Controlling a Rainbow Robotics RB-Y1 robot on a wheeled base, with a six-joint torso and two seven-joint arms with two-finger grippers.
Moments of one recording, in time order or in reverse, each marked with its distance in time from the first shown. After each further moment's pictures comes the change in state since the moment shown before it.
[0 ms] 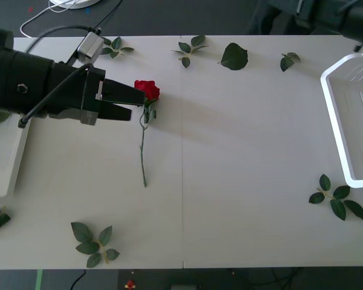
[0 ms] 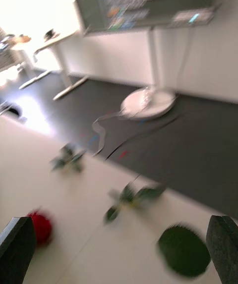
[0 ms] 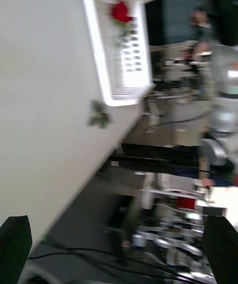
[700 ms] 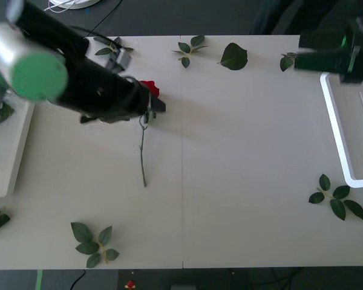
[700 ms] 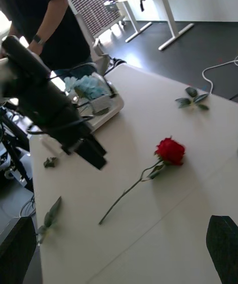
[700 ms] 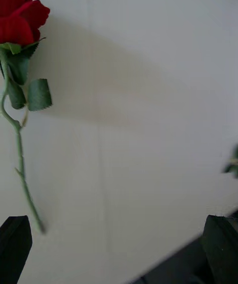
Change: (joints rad) right arm 0.281 -0.157 -0.167 -0.300 -0.405 0.396 0.000; left arm -0.259 0.184 -0.562 0.001 -0.546 -0.283 0.496
